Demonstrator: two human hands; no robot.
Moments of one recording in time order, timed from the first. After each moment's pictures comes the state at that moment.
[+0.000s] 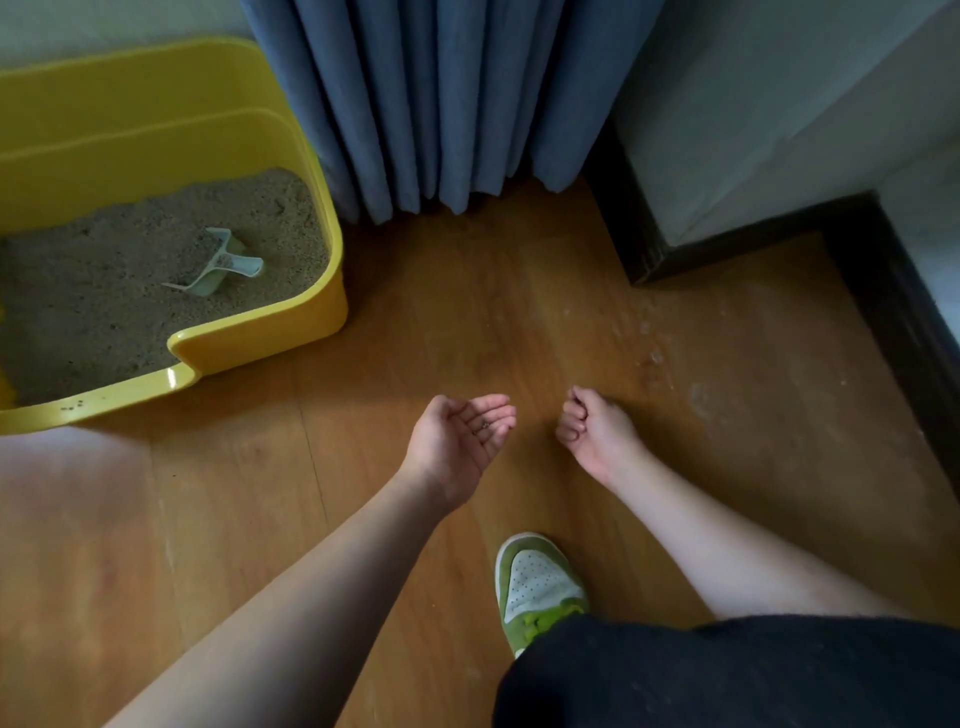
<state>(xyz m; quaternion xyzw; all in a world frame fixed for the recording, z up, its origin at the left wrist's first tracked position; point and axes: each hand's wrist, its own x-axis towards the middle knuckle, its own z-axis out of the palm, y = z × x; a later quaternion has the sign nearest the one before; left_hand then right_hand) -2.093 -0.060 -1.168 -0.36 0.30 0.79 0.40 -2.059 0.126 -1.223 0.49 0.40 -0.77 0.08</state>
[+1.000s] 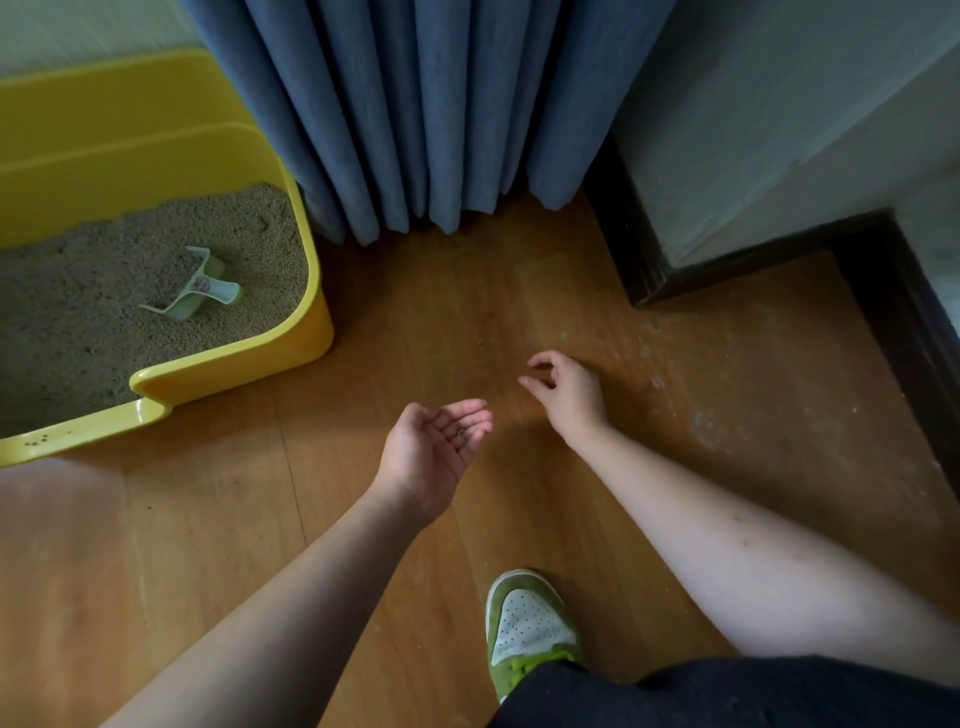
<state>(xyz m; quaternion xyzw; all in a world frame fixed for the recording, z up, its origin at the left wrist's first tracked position) -2.117 -0.061 -1.177 -0.35 0.33 0.80 0.36 -2.127 0.129 -1.234 0.25 0.89 -0.36 0.11</state>
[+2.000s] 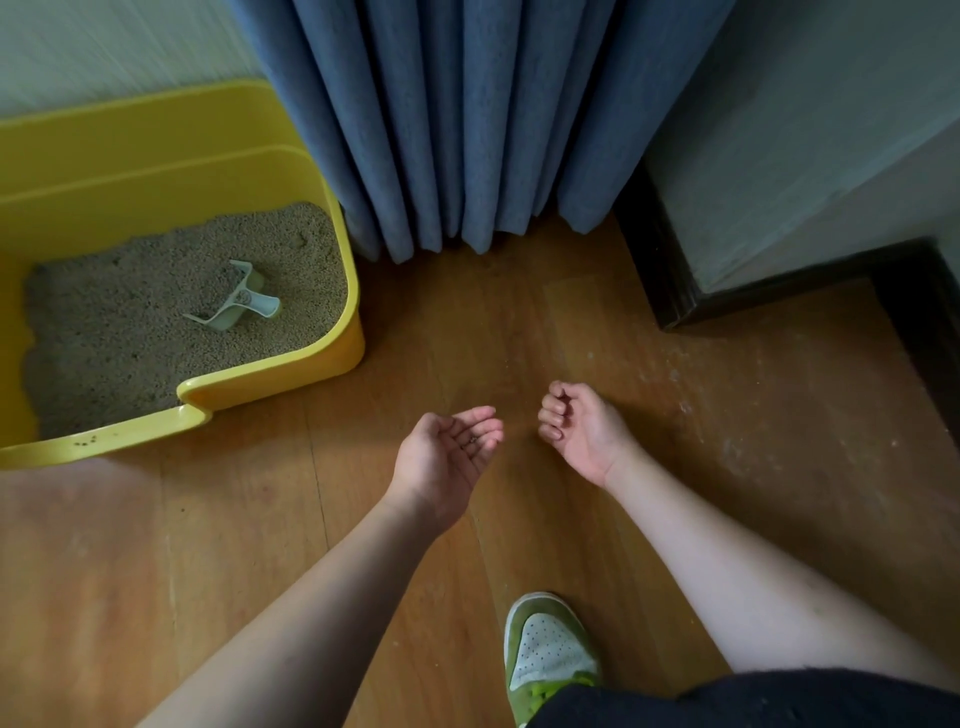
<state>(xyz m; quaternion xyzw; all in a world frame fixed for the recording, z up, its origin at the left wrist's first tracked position) -2.126 -0.070 -1.170 -0.37 0.34 0.80 0.33 -2.123 0.117 -1.222 0.37 0.40 -0.82 0.17</state>
